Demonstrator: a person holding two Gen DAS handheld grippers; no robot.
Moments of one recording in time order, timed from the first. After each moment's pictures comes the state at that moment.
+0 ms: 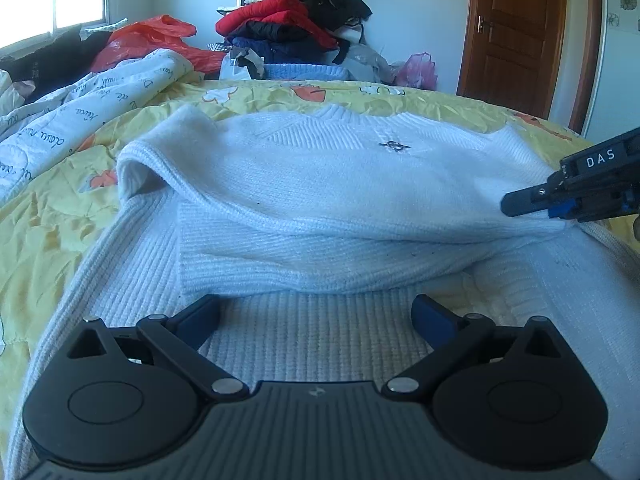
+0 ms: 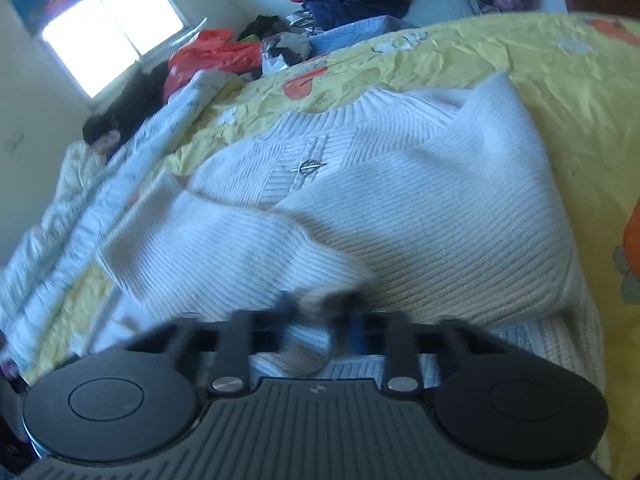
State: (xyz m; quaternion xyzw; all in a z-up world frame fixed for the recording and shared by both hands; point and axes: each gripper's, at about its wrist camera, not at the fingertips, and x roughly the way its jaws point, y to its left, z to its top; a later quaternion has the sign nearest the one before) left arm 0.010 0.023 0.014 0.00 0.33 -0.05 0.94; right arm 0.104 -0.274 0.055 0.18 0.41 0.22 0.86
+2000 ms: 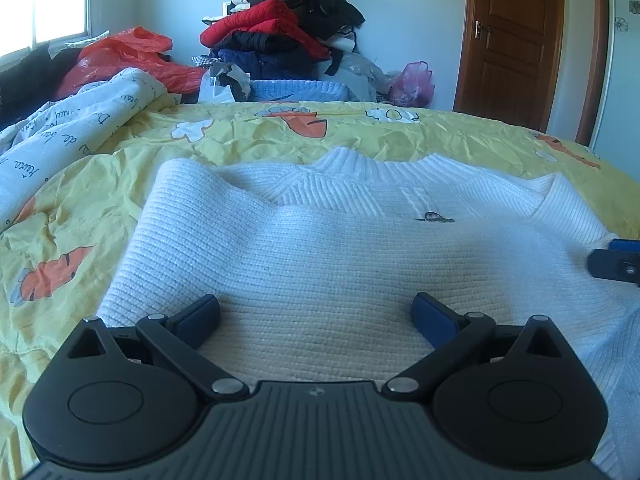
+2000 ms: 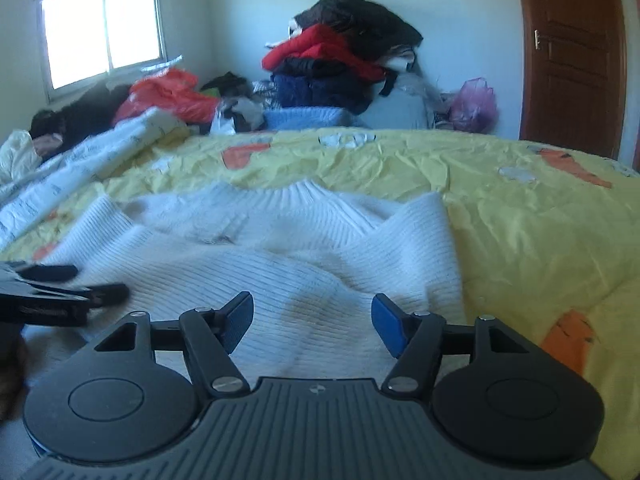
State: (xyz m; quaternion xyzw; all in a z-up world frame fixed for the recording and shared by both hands) left arm 0.142 0.024 0.016 0.01 0.32 -0.07 0.94; right arm 0.105 -0.271 0.062 0.03 0.28 0.12 0.95
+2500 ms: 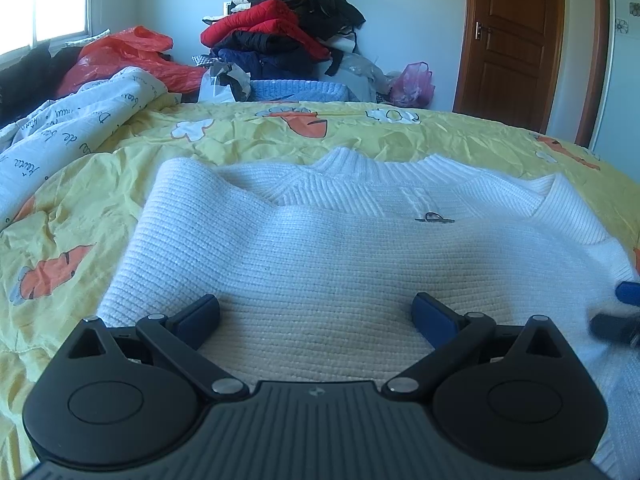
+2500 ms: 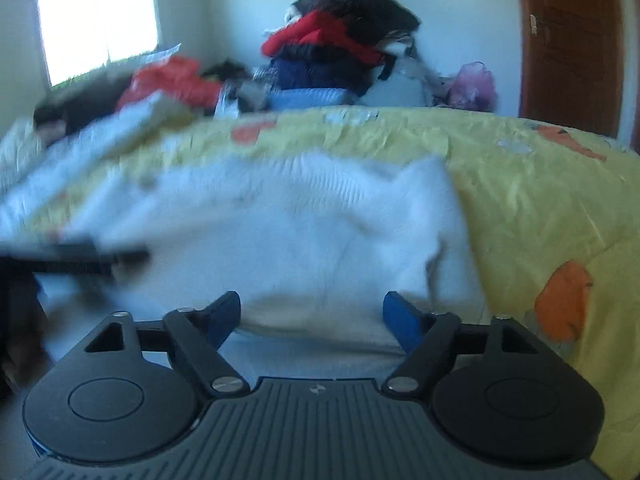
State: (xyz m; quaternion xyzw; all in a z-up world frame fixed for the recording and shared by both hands) left arm 0.143 0.023 0.015 0.01 0.32 -0.07 0.95; right arm 0.081 -0.264 0.039 0.01 0.29 0.12 0.95
